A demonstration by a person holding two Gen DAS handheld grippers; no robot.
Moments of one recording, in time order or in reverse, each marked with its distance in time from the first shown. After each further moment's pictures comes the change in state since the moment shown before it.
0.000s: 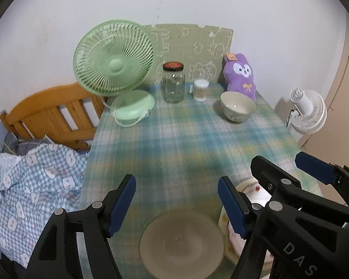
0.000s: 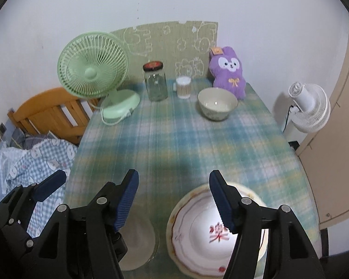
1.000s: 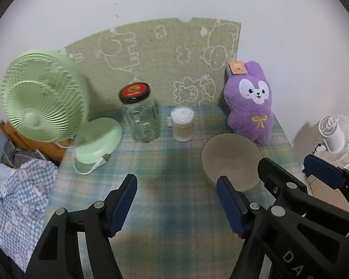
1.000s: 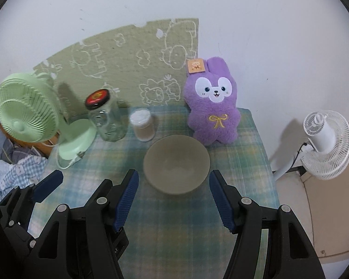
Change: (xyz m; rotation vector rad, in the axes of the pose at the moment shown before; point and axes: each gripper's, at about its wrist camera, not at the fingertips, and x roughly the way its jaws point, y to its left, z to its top) left arm 0.165 -0.126 0.149 -0.066 0.021 0.131; right arm 0.161 -0.143 0.160 -0.048 0.017 0.051
